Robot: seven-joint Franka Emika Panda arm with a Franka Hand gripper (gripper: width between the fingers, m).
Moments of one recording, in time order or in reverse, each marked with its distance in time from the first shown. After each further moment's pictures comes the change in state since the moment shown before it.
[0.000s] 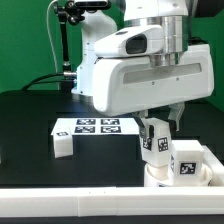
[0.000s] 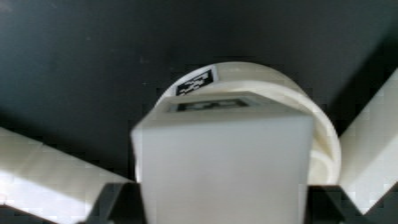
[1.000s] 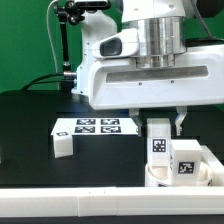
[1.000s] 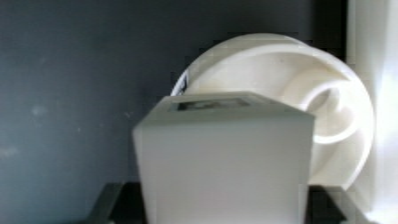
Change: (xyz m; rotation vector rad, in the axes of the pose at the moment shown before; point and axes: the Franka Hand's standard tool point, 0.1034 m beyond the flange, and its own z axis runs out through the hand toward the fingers) arm -0.001 -0.001 0.002 0.014 0.010 0.769
